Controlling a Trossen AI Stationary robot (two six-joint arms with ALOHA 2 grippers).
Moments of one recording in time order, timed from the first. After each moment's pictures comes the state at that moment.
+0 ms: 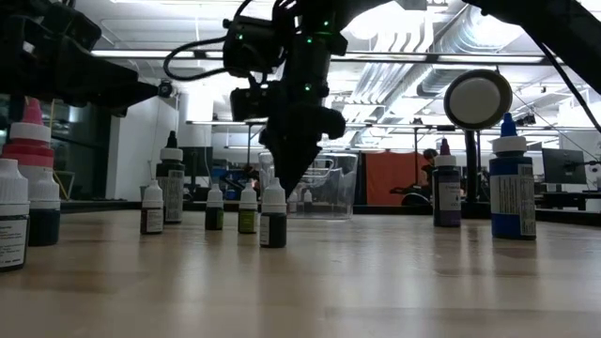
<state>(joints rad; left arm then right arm) -0.02 0.05 0.02 0.00 -0.01 0.02 -0.04 2.28 1.93 -0.97 -0.01 -0.31</state>
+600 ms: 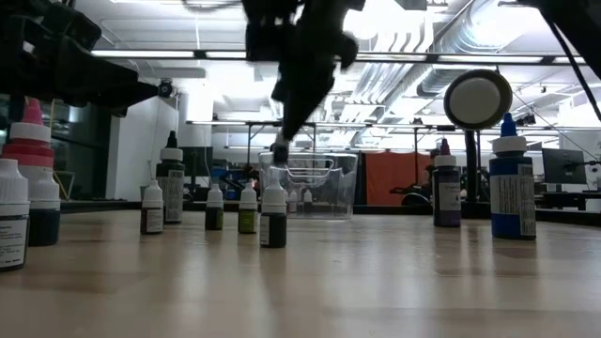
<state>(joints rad) -0.02 0.05 0.02 0.00 -0.01 0.02 -0.03 2.12 1.93 -1.04 -0.12 -0.22</state>
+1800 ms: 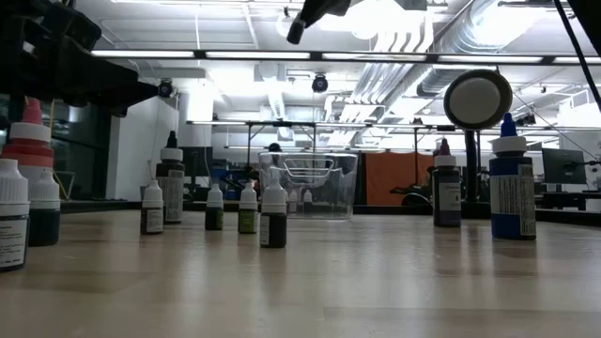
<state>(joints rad) -0.02 0.05 0.02 0.00 -0.01 0.02 -0.08 1.95 2.26 -1.29 0.01 -0.04</state>
